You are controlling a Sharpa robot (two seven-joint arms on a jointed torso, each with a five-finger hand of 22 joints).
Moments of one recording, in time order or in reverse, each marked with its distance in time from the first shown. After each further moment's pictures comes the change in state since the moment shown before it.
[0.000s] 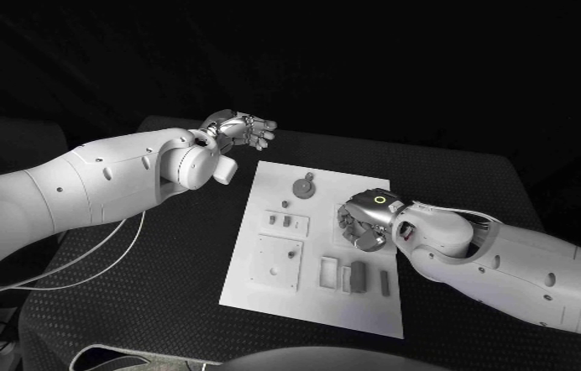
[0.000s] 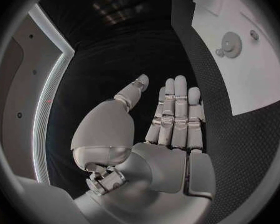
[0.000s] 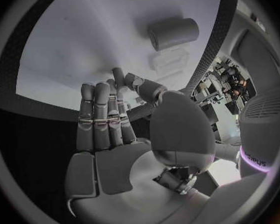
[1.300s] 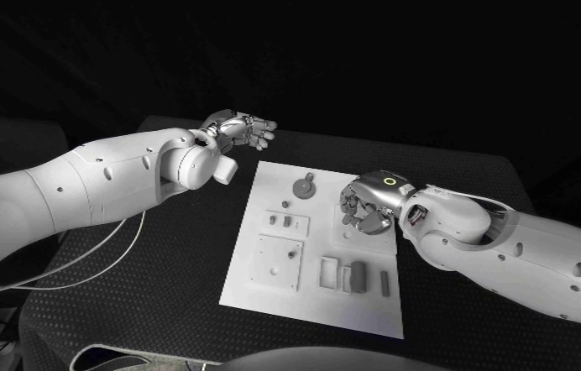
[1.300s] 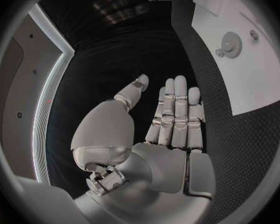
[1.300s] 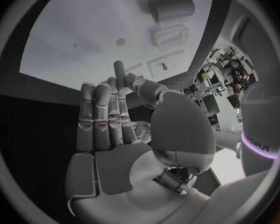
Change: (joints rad) left arm 0.000 -0.001 0.000 -0.001 0.000 0.000 -0.001; left_hand 0.000 0.000 0.000 0.000 0.000 0.000 0.000 0.000 -0.002 -0.004 0.004 0.000 0.000 0.000 0.000 -0.002 0.004 0.000 0.000 0.000 -0.004 0.003; right arm 0.036 -0.050 0.050 0.082 0.066 -0.035 -0.014; right_hand 0.026 0.042 0.040 0.006 -0.009 0.083 -0.026 0.032 0.028 0.086 -0.039 0.030 0.037 0.036 -0.038 0.033 -0.011 -0.001 0.049 -0.025 0.035 0.001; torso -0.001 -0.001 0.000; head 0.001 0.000
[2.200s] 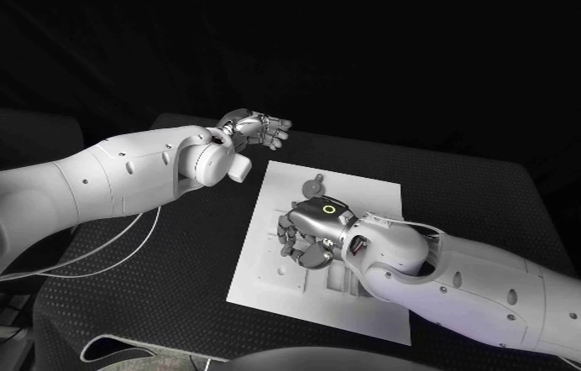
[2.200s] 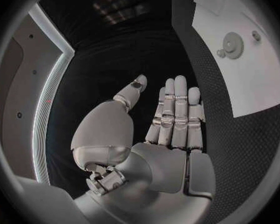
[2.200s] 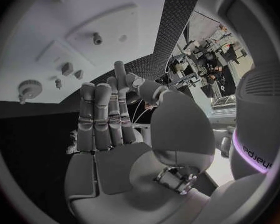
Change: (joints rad) left arm 0.000 0.024 0.000 -0.018 0.000 0.000 0.000; left_hand -0.020 0.001 -0.008 0.008 -0.008 -0.004 0.003 0.004 -0.003 0.000 0.000 0.000 0.000 0.000 0.000 -0.006 0.007 0.000 0.004 0.004 -0.004 0.004; right arm -0.078 0.229 -0.005 0.036 -0.010 -0.017 0.031; right_hand 0.000 0.000 0.000 0.000 0.005 0.002 -0.002 0.001 0.003 -0.001 0.000 0.000 0.006 0.003 0.003 0.004 -0.002 0.000 0.005 -0.002 0.004 0.000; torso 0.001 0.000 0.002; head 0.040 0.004
